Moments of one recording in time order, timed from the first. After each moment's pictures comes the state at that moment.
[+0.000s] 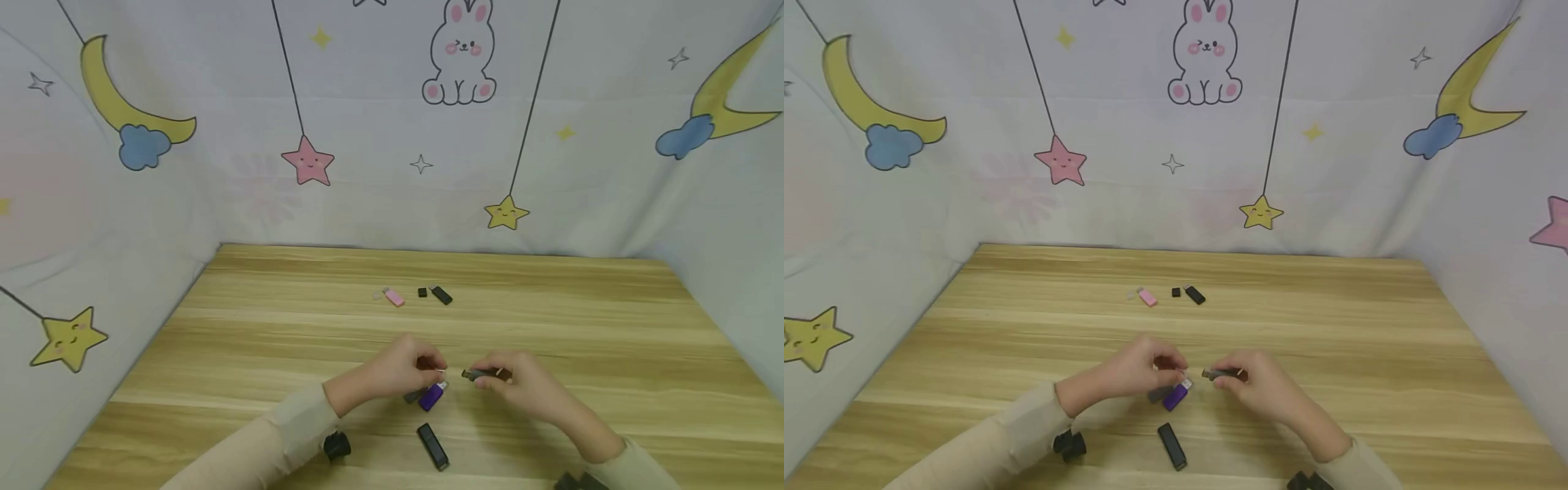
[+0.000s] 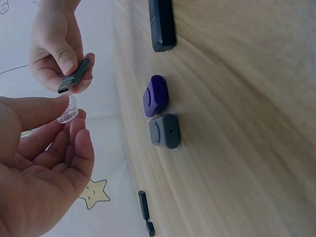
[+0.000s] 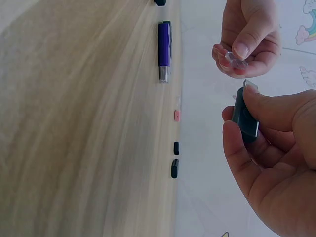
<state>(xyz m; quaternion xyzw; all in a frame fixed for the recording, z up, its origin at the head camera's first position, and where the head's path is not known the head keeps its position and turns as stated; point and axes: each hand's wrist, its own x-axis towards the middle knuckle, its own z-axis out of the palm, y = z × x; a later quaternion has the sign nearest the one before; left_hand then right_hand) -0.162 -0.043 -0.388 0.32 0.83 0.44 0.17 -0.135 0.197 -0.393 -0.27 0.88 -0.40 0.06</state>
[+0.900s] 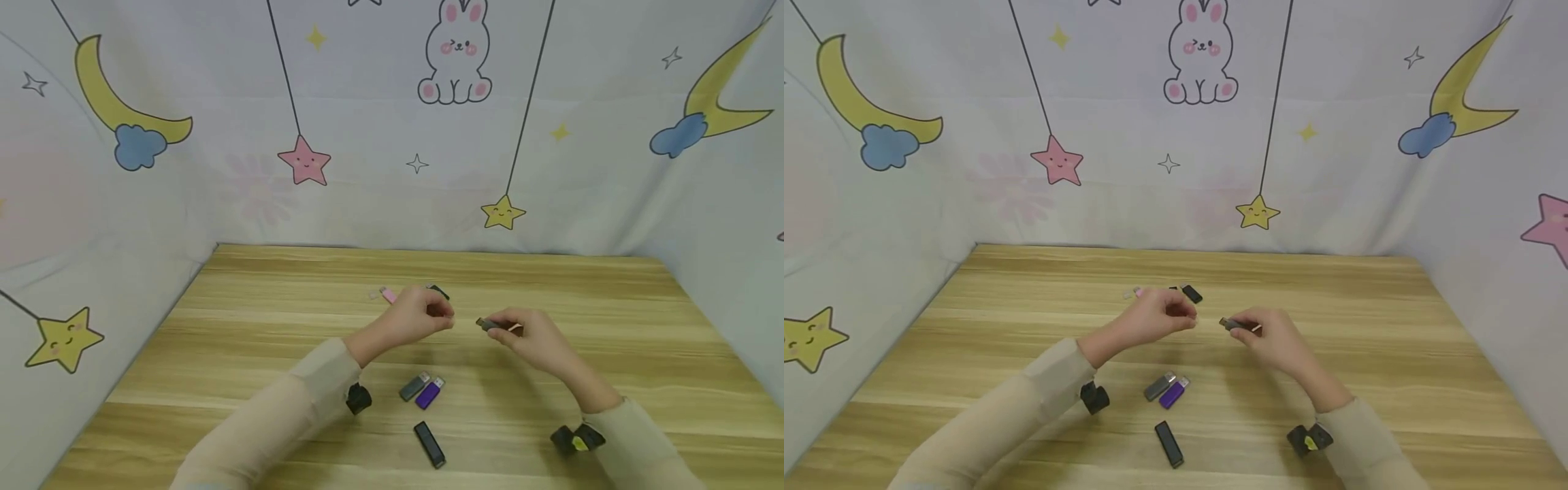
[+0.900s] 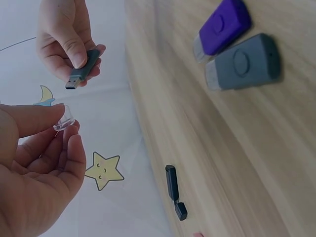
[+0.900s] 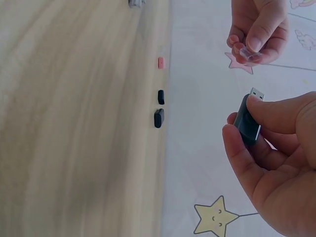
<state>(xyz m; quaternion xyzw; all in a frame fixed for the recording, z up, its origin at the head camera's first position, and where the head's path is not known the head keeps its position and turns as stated) -0.210 -0.021 -0.360 0.28 0.85 0.43 0.10 -0.177 0.217 -0.379 -0.20 0.90 -0.40 0.00</state>
